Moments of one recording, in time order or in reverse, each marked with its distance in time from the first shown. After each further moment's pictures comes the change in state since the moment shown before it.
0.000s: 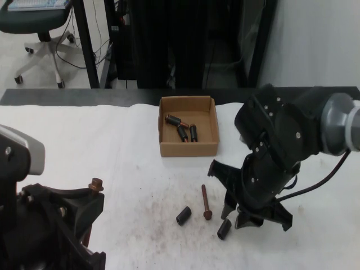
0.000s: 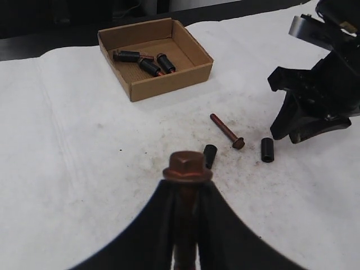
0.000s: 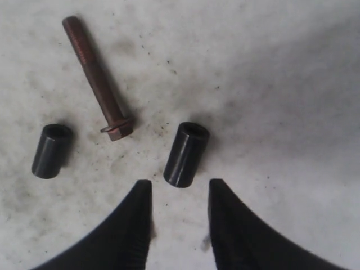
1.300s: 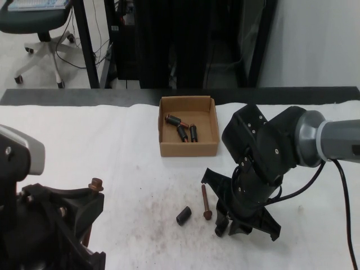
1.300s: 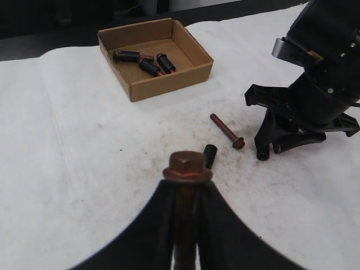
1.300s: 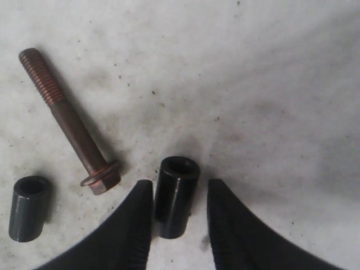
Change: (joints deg) left arm 0.0 0.0 0.0 0.0 0.0 0.0; right arm 0.7 5.6 -0.2 -5.4 2.7 6.5
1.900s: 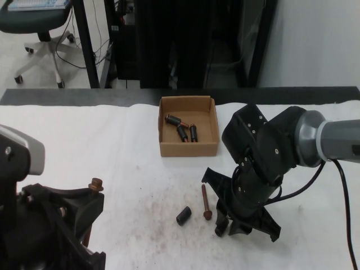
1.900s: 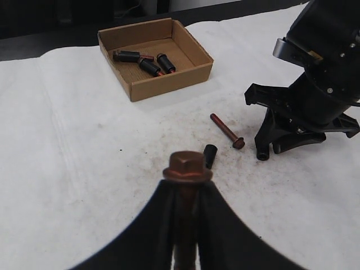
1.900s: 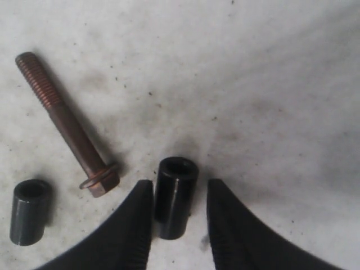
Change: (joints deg) left arm 0.0 0.0 0.0 0.0 0.0 0.0; right arm 0.0 0.0 0.0 0.0 0.1 1.2
